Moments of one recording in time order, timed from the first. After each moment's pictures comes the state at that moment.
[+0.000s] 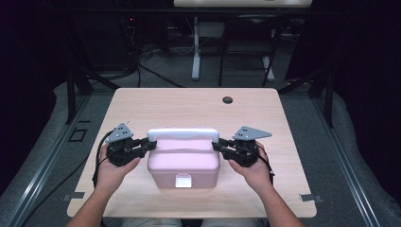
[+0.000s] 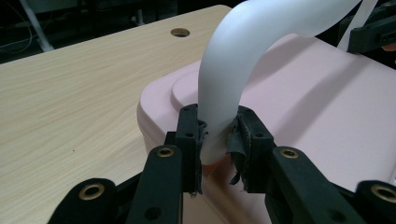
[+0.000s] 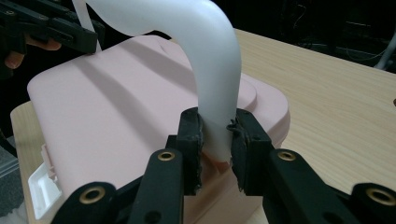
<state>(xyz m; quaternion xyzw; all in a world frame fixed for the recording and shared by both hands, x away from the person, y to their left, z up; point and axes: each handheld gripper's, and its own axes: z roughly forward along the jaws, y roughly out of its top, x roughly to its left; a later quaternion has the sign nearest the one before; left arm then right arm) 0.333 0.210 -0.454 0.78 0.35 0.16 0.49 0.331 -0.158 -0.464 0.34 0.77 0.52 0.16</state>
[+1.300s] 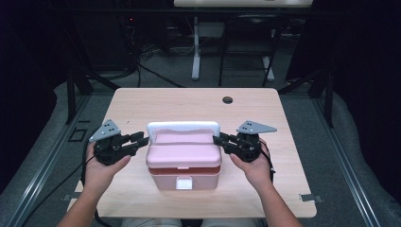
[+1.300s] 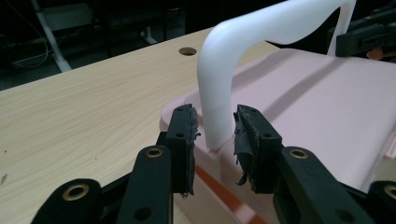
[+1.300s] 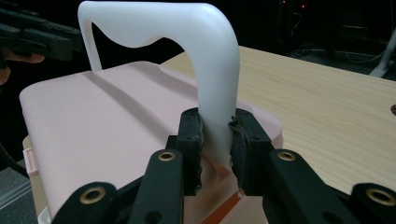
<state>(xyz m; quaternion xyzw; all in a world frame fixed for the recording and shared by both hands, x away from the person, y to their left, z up) 0.318 0.230 -0.427 0.77 0.35 0.18 0.50 0.335 -0.162 -0.447 0.36 0.74 0.55 0.15</state>
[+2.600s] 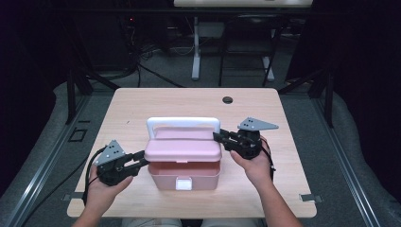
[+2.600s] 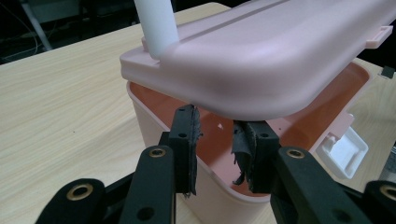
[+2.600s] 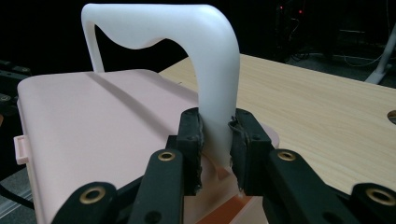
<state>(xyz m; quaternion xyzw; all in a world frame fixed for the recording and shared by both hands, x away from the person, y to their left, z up) 0.286 0.223 -0.459 0.79 0.33 0.18 0.49 0.338 -0.162 -0.439 0.36 0.73 0.56 0.15</state>
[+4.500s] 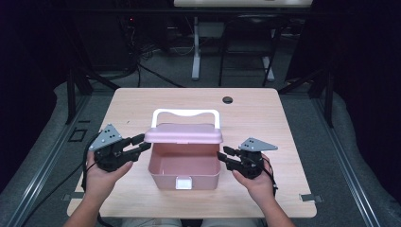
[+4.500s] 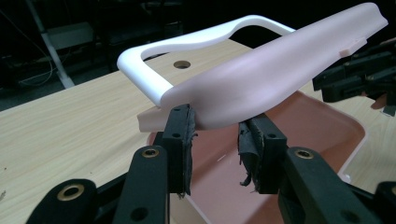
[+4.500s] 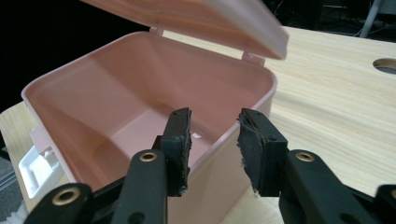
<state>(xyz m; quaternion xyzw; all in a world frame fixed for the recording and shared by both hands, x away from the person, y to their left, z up) 0.301 0.217 -0.418 0.76 0.33 0.21 0.51 0.307 -0.169 -0.484 0.39 0.75 0.52 0.16</state>
